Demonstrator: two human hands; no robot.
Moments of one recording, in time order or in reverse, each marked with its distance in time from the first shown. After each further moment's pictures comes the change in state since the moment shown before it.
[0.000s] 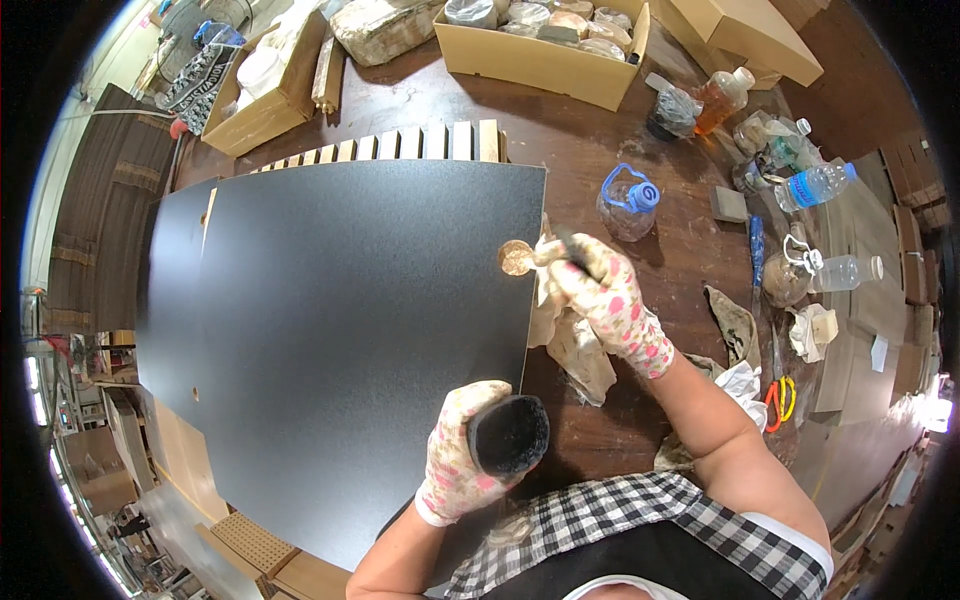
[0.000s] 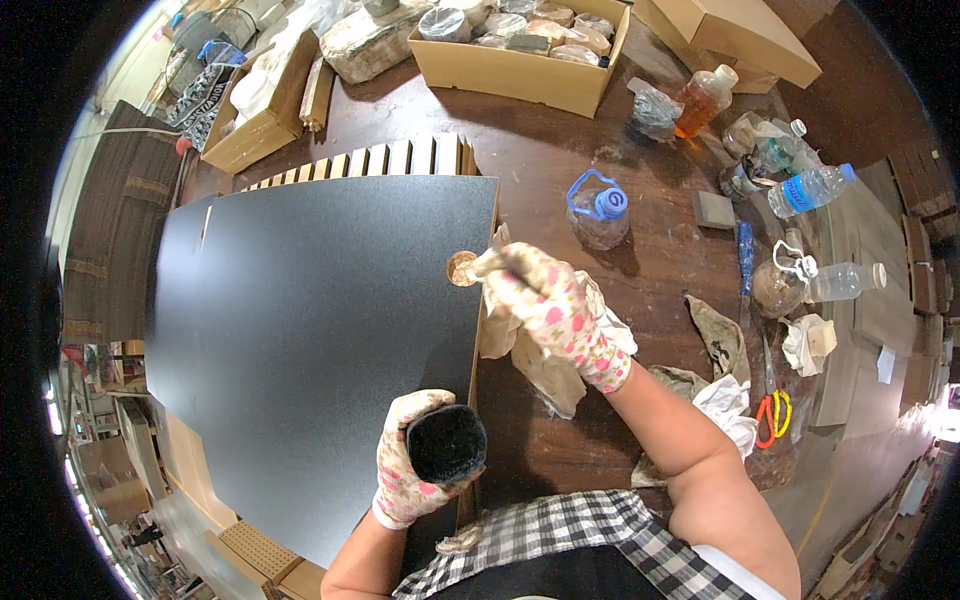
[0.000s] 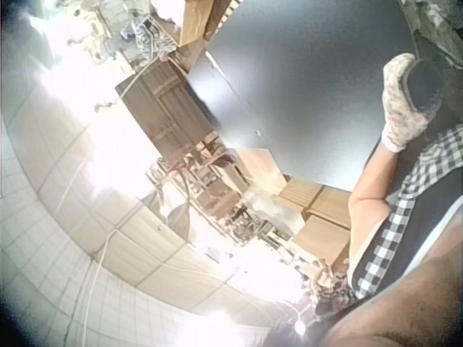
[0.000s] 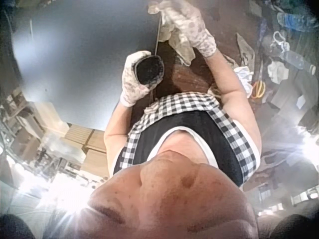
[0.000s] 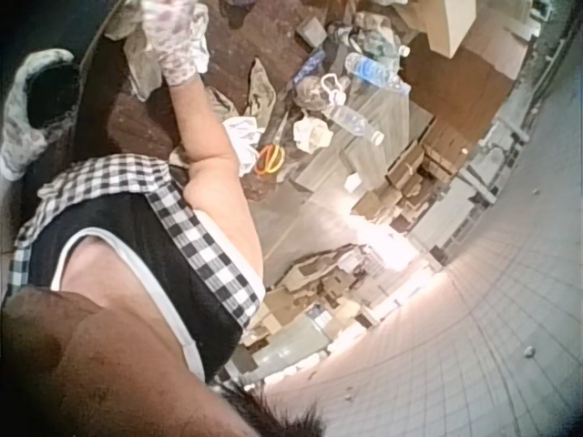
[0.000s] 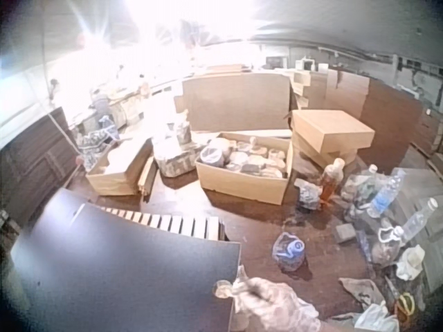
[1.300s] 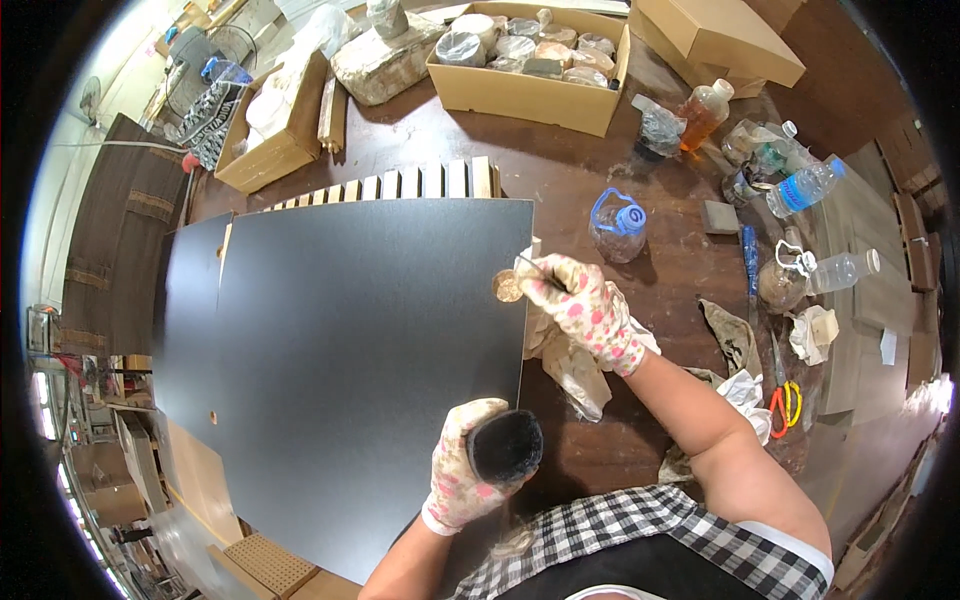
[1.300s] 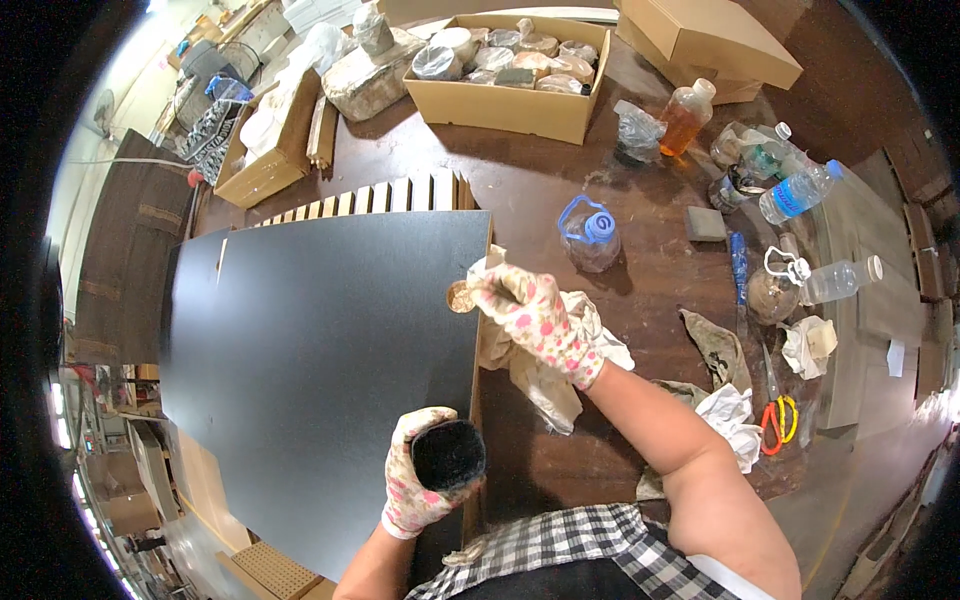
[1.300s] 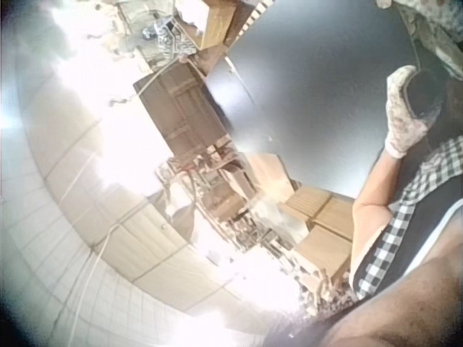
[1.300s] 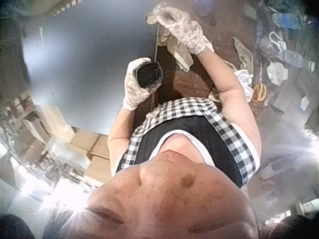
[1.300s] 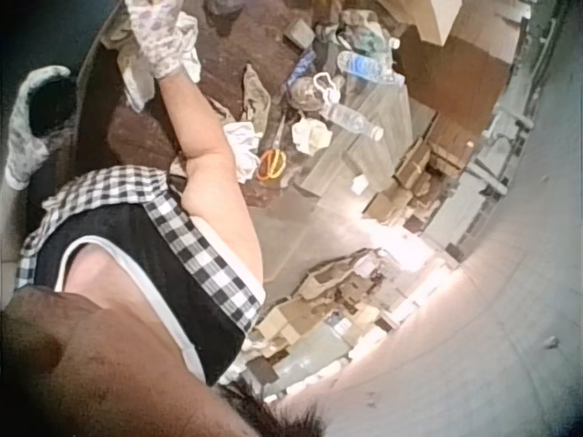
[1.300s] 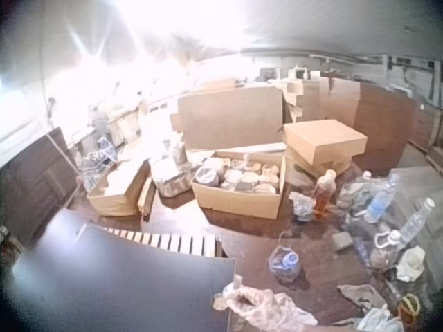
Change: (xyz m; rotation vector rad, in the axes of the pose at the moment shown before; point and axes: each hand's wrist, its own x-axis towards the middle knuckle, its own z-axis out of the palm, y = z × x) left_hand -0.002 -0.002 0.004 -0.015 -0.007 -0.055; right_hand 0.013 0.005 0.004 -0.140 0.152 -0.080
